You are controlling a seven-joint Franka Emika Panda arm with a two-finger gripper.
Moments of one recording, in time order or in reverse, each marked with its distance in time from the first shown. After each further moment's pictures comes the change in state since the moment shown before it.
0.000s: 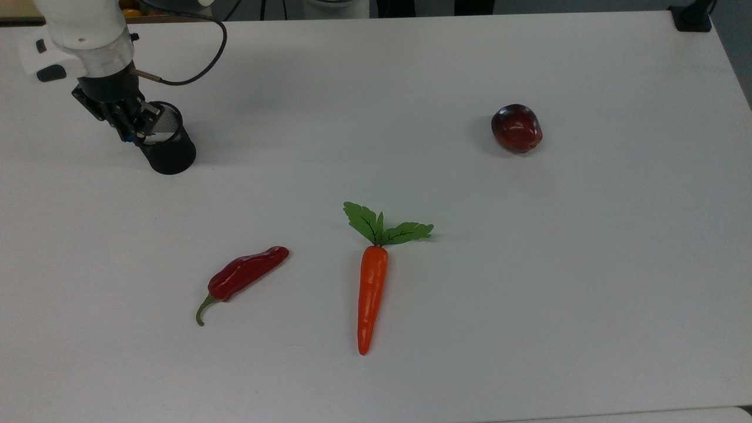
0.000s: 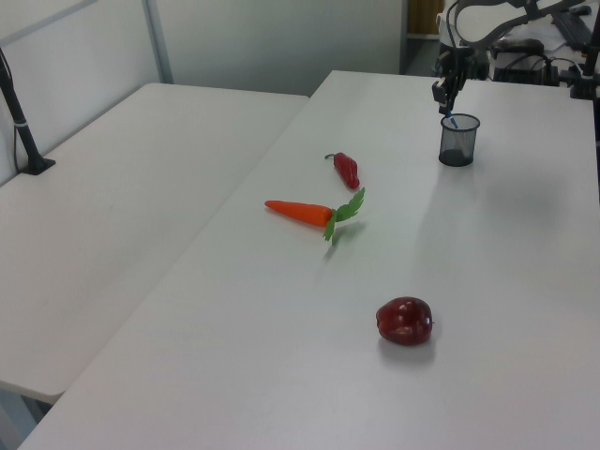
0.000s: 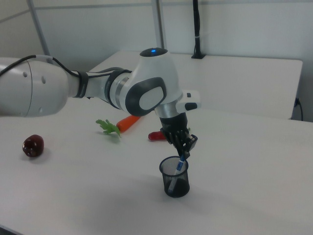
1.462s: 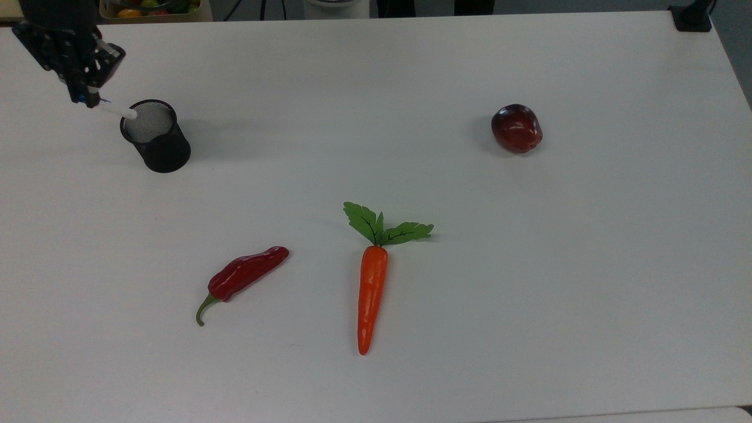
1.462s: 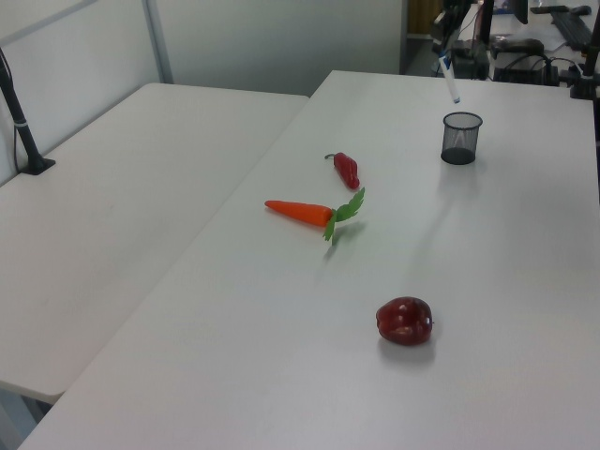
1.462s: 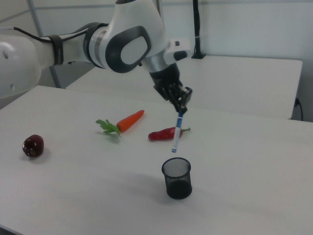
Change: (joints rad) arm 0.003 -0.099 0.021 0.162 0.003 -0.086 0.003
